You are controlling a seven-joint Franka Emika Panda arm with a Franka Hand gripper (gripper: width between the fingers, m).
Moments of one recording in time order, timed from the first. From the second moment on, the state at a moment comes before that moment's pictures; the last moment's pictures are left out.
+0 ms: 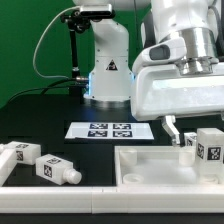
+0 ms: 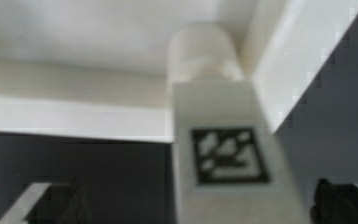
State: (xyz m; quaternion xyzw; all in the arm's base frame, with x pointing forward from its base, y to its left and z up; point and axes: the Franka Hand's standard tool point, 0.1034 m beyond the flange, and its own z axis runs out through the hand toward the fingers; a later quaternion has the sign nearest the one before) arm 0.634 0.103 0.082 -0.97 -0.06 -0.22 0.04
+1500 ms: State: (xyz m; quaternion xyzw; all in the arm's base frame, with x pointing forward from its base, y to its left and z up) arm 0.637 0.114 0.081 -0.96 0.27 0.01 0.06
